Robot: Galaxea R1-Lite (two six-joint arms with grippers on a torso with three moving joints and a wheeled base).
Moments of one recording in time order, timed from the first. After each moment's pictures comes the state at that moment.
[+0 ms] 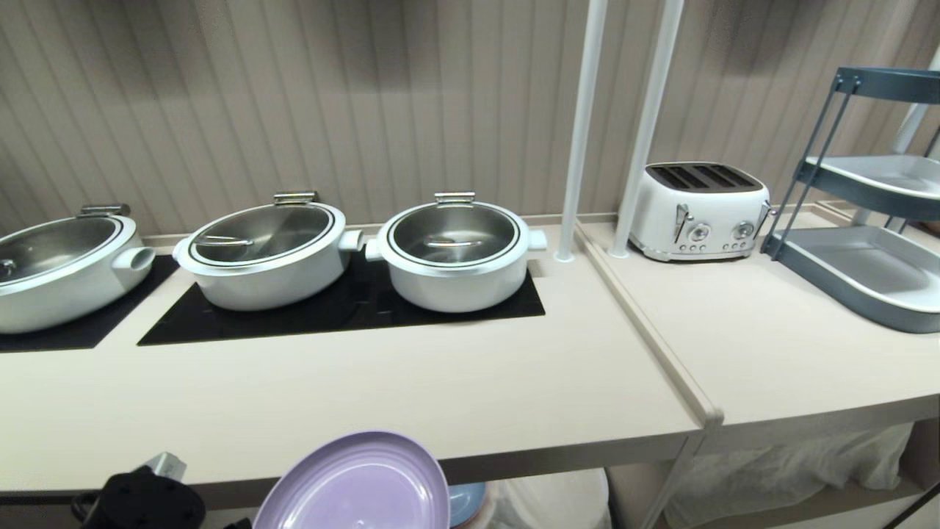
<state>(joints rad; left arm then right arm) -0.63 1.36 -0.10 -0.35 0.30 -1.02 0.00 0.00 0.00 0.00 0.00 0.00</state>
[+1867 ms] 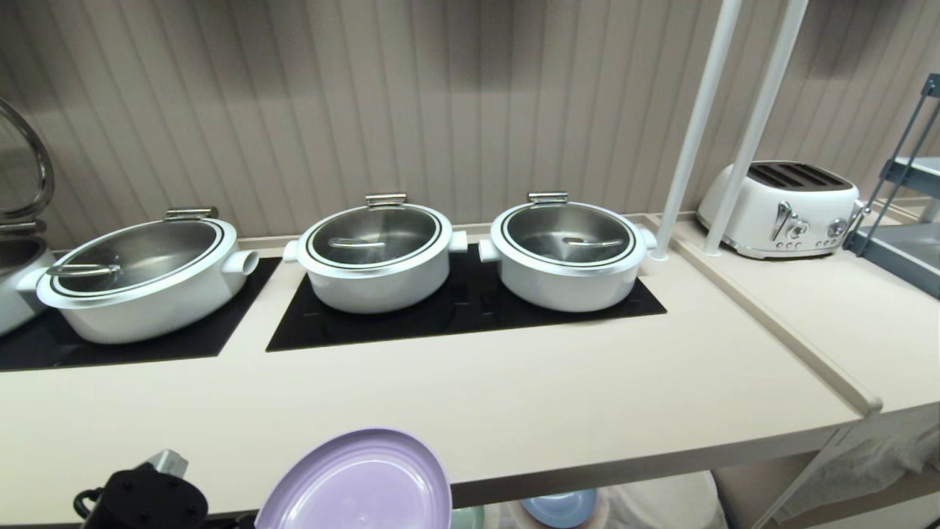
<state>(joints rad) -0.63 1.36 -0.11 -0.35 0.31 -1.02 0.00 0.00 0.00 0.00 0.00 0.00</state>
